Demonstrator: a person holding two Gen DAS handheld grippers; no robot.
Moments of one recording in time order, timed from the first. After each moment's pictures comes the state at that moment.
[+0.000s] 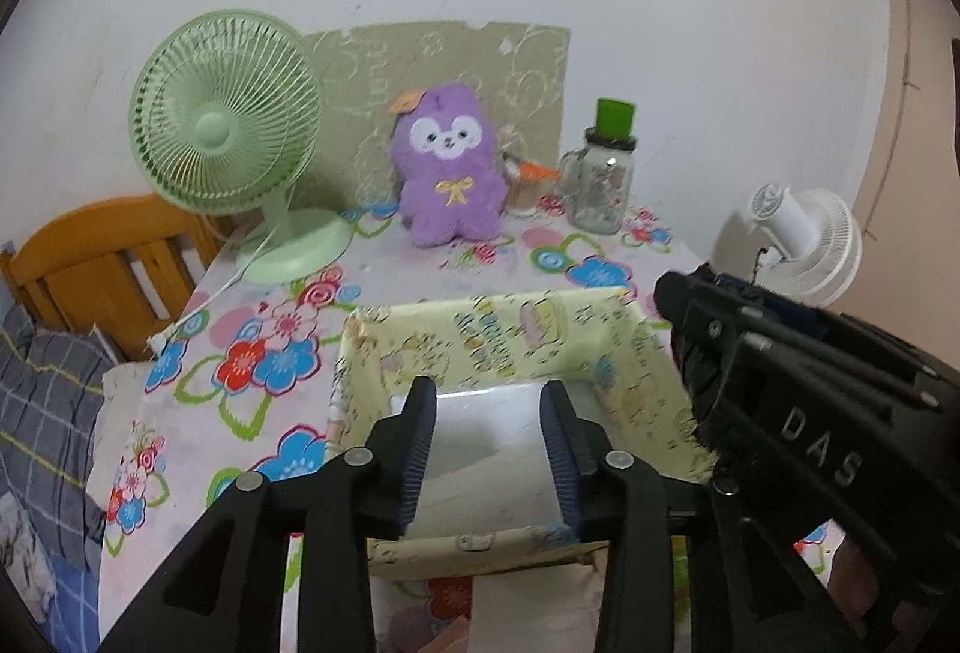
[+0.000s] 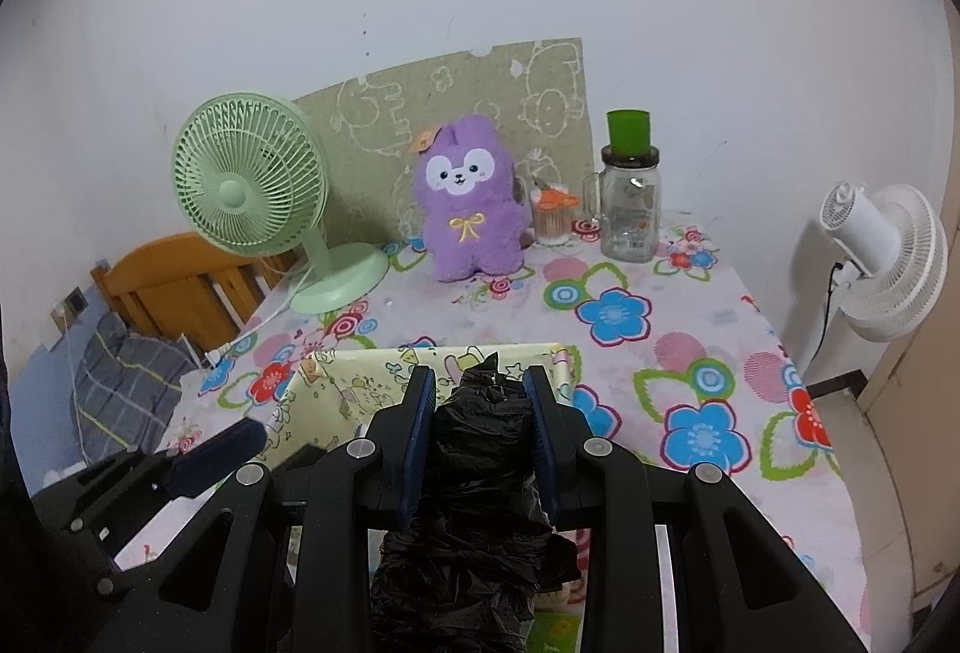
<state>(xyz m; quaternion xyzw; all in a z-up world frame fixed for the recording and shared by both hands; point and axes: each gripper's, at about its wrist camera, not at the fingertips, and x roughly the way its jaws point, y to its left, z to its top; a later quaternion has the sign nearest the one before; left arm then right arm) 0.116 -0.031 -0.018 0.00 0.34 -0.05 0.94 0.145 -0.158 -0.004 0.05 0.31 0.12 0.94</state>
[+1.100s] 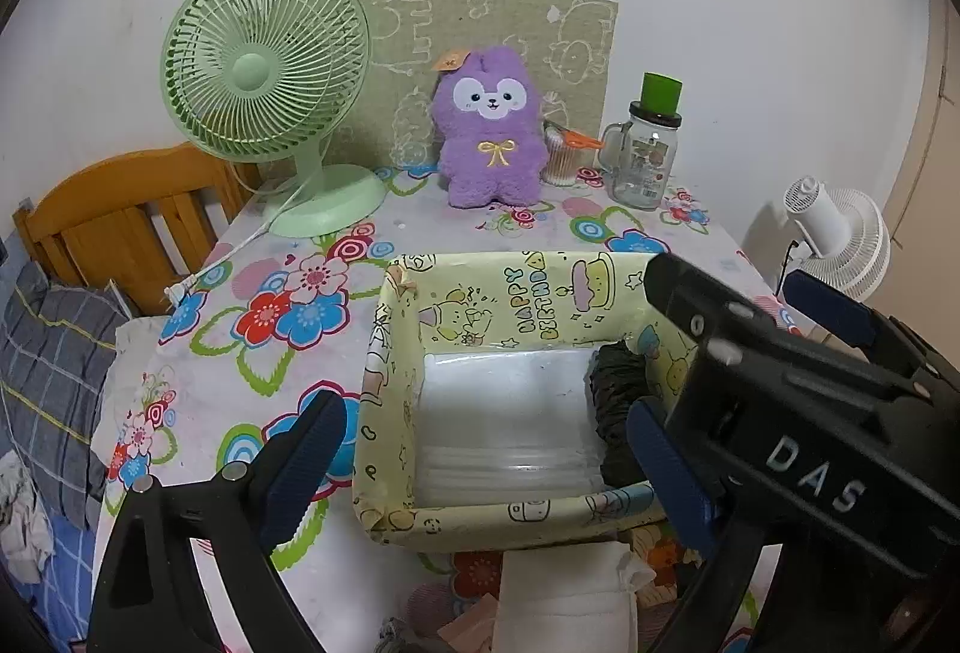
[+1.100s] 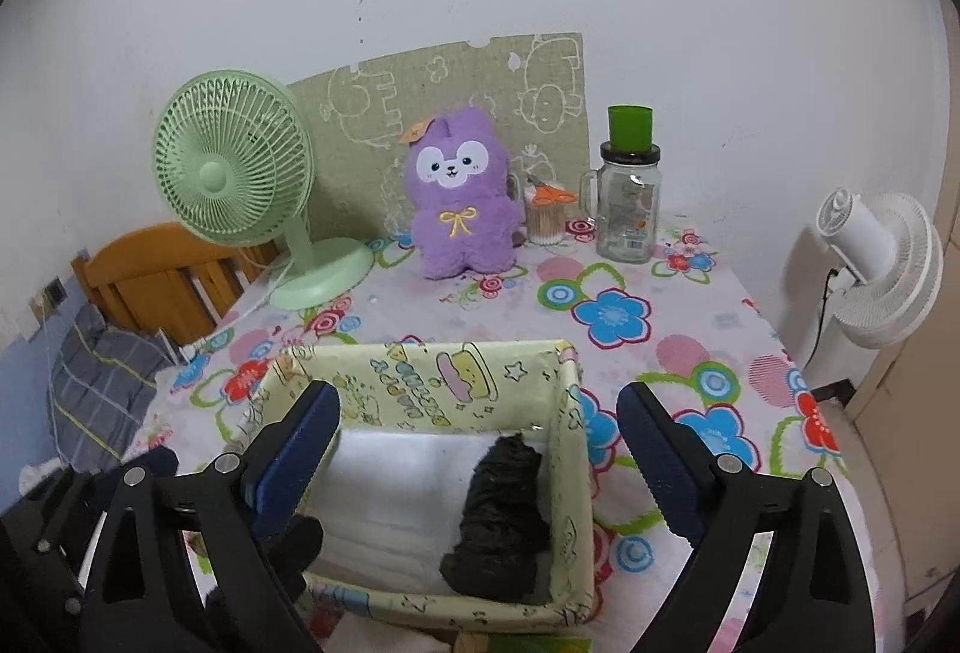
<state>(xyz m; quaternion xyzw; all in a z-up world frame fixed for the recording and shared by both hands) 0.118 -0.011 -0.039 -0.02 0.38 -0.01 0.93 0.152 -0.144 -0.021 0.03 0.30 0.10 0.95</state>
